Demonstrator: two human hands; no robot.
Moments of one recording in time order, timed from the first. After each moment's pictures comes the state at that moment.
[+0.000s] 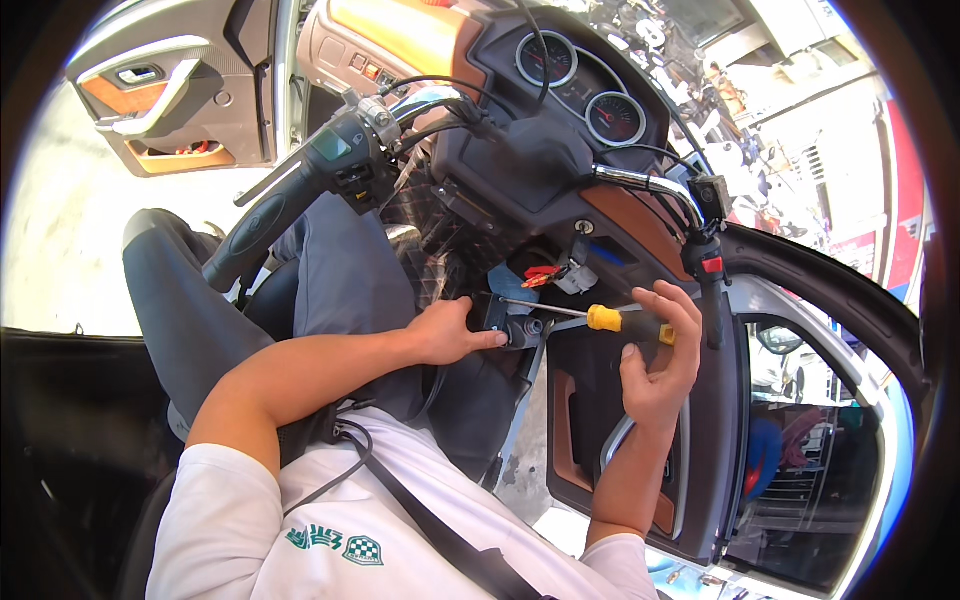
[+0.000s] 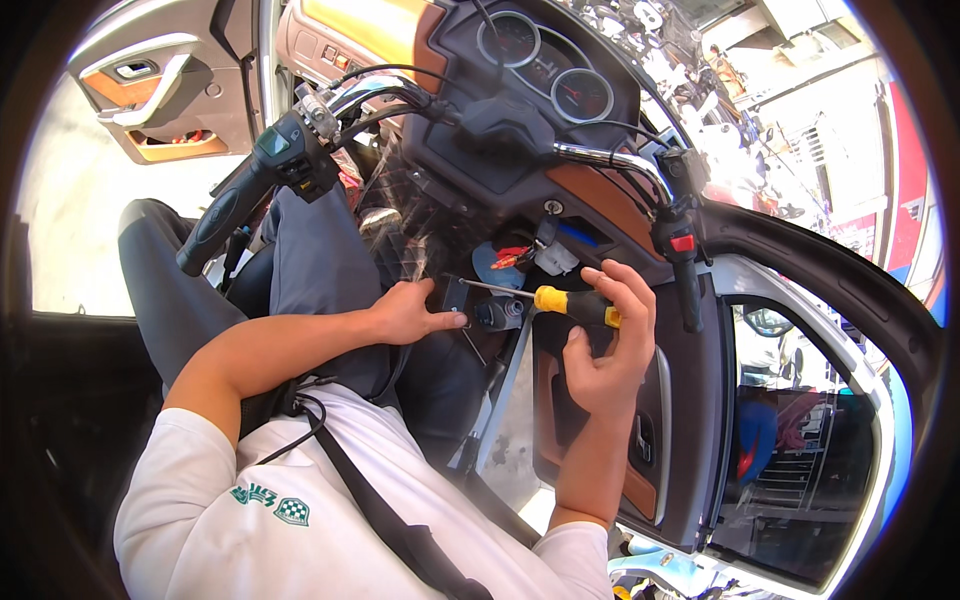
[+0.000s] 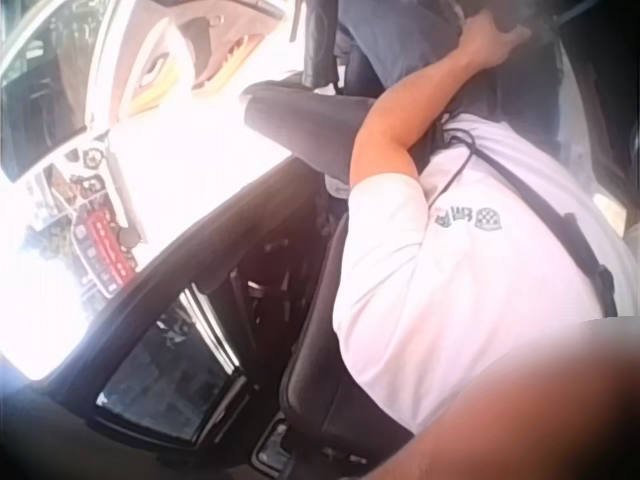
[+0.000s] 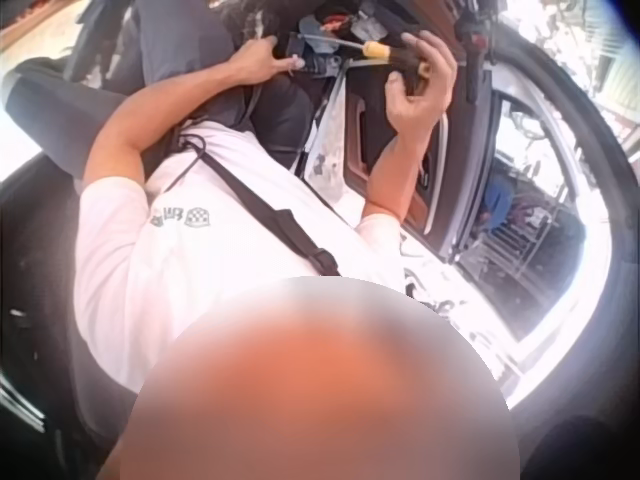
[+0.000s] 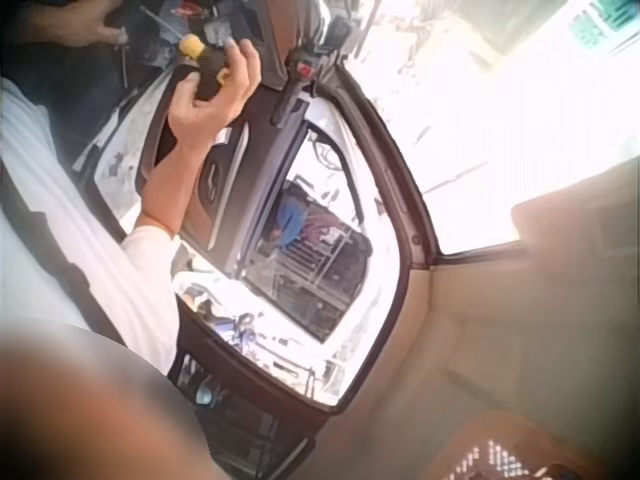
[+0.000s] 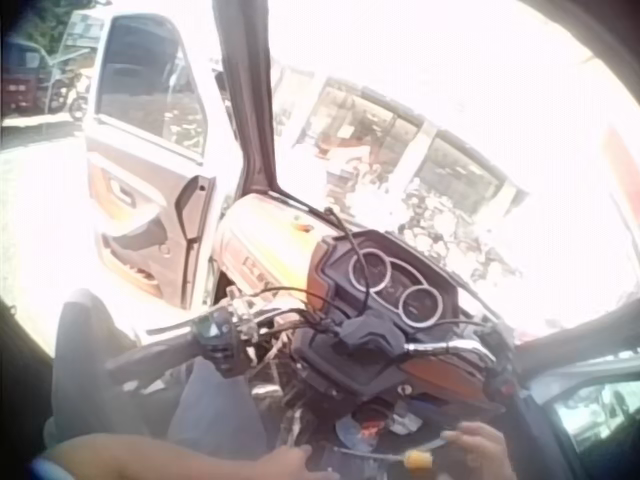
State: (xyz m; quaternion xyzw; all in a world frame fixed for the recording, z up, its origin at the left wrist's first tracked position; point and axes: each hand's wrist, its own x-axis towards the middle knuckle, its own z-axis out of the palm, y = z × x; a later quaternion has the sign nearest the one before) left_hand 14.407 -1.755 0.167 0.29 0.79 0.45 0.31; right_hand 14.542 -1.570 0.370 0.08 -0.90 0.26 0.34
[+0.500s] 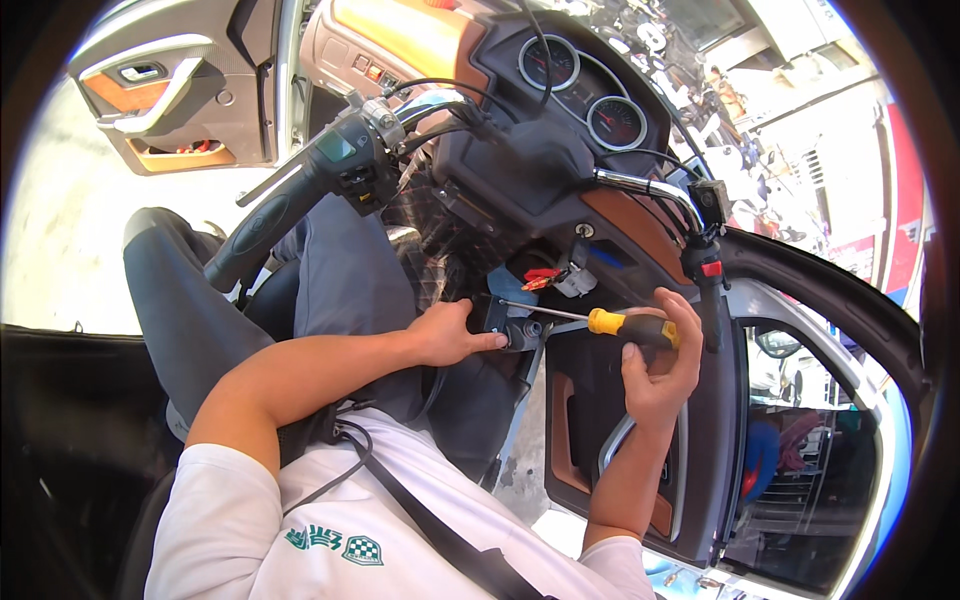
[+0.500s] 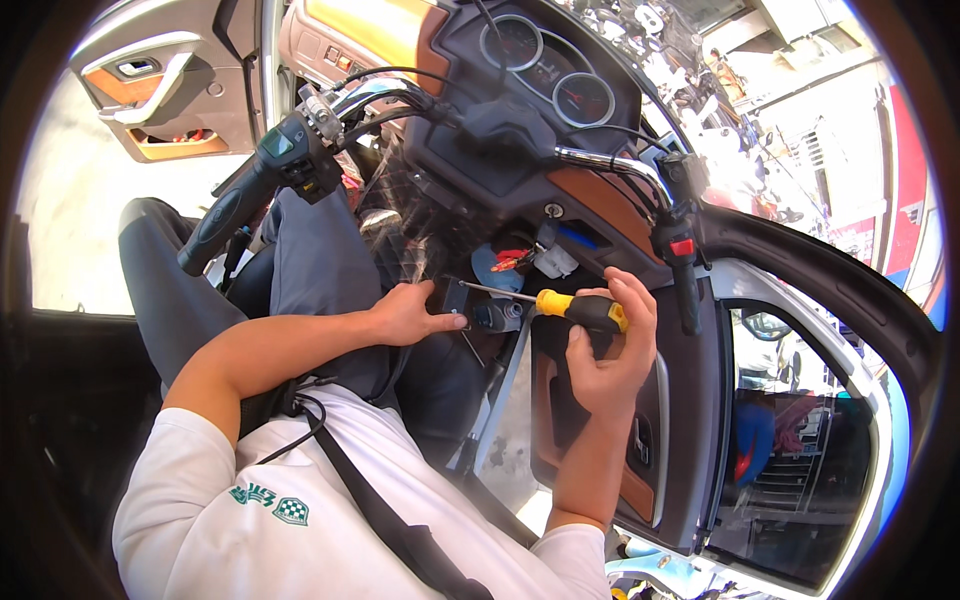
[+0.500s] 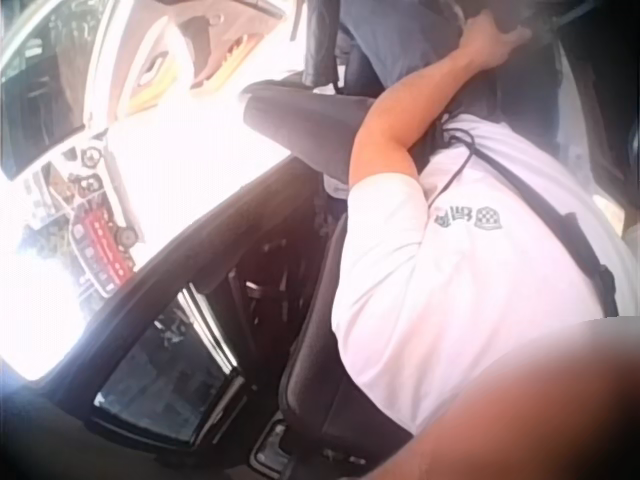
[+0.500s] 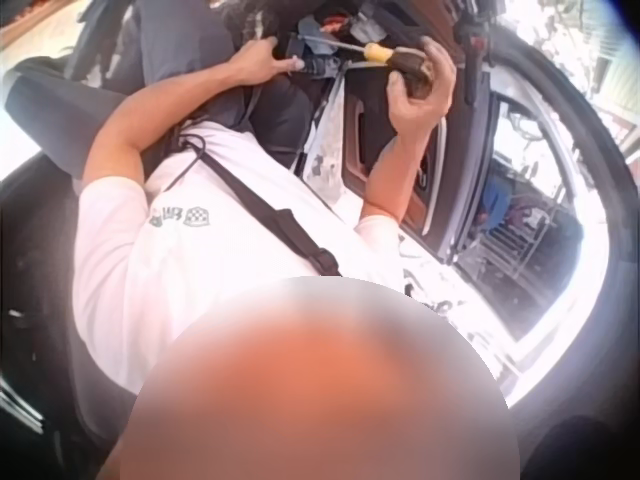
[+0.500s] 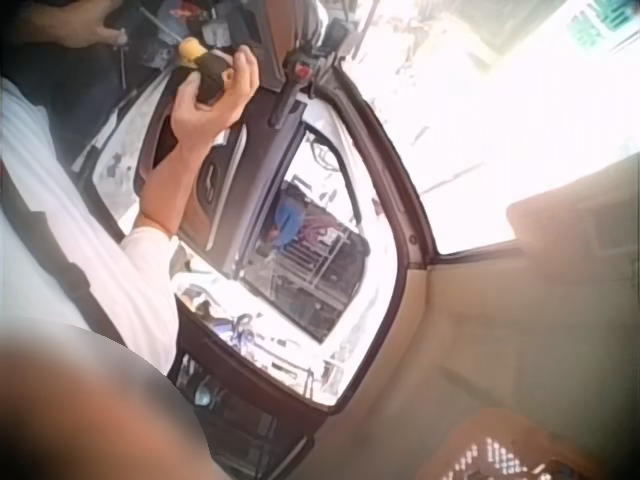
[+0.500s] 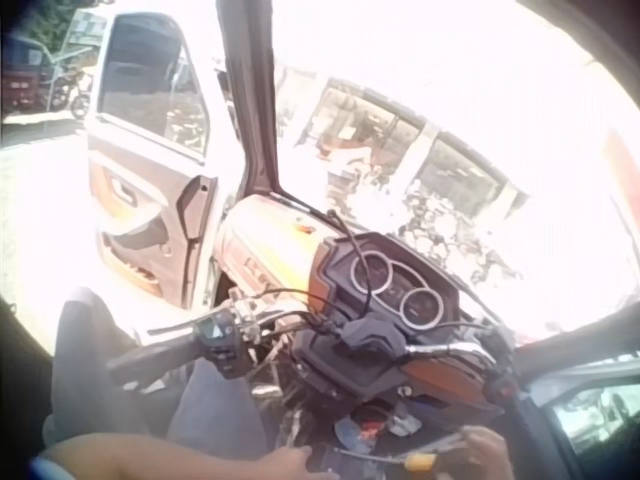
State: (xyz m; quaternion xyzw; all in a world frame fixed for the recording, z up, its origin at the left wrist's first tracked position) left_hand 14.407 -1.754 0.160 0.30 0.78 0.46 0.30; right_hand 14.547 -1.553 0.359 0.04 -0.90 0.28 0.33
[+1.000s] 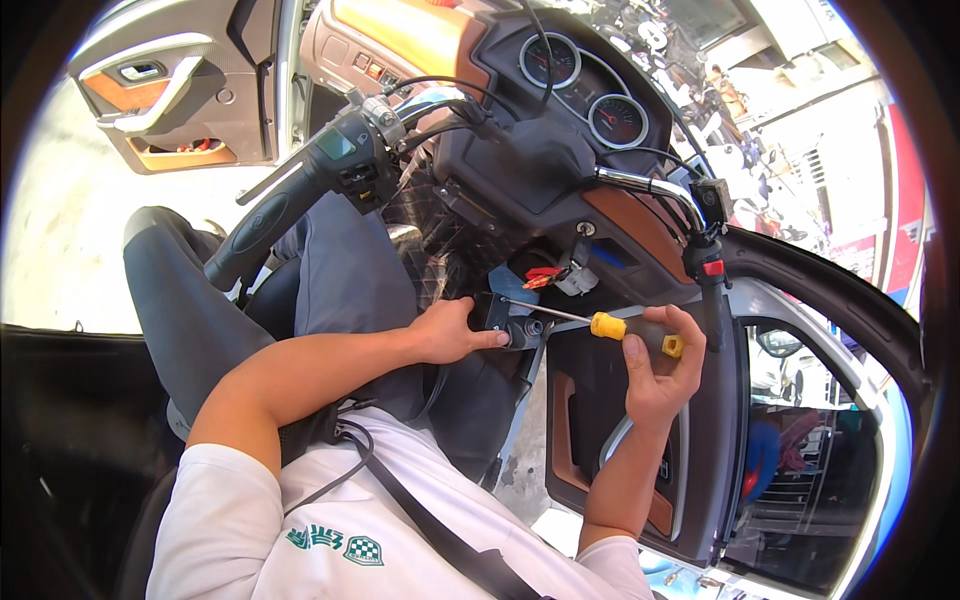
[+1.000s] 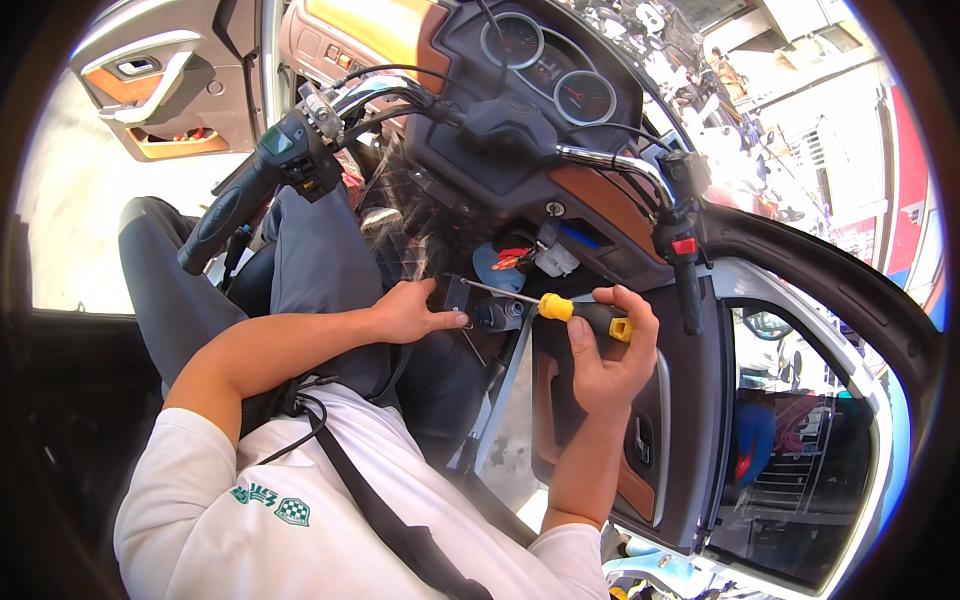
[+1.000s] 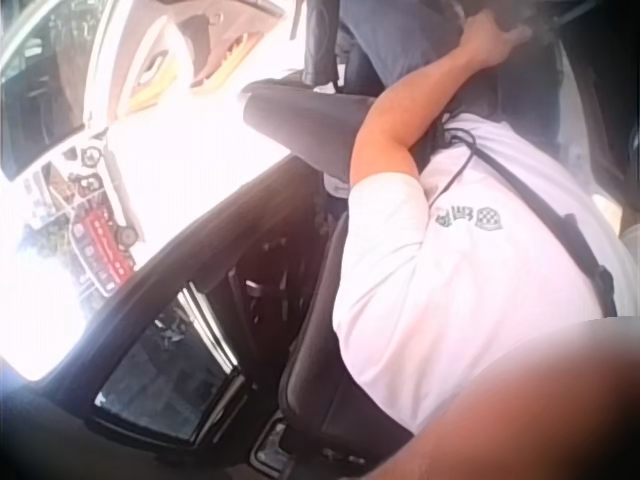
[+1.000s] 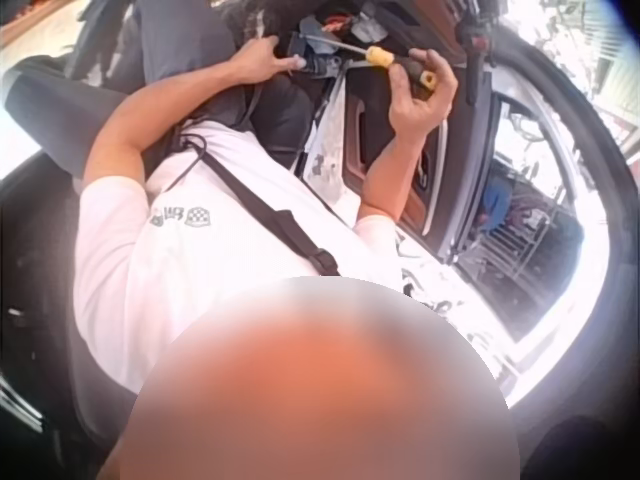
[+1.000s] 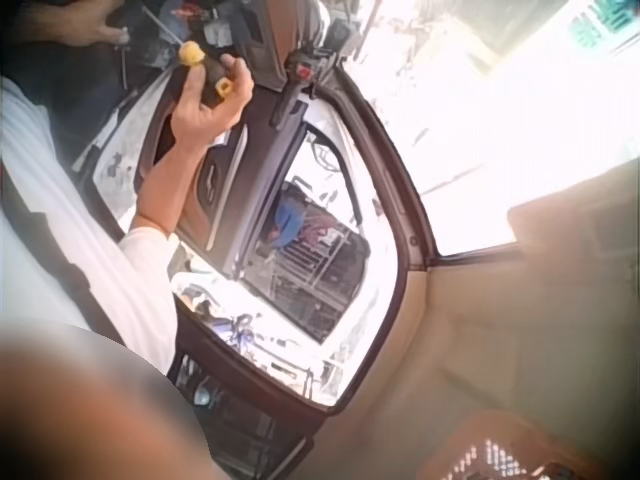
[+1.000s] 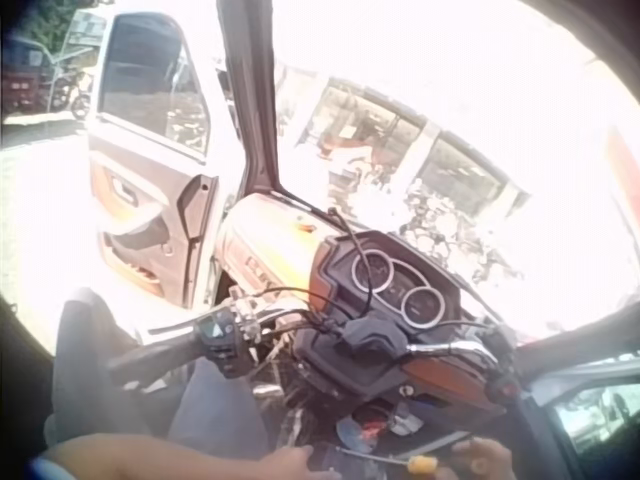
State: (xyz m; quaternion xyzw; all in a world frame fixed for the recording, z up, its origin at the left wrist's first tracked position) left_hand 14.405 -1.753 0.158 0.29 0.77 0.48 0.30; right_hand 14.553 -1.559 0.348 0.04 -0.87 0.33 0.36
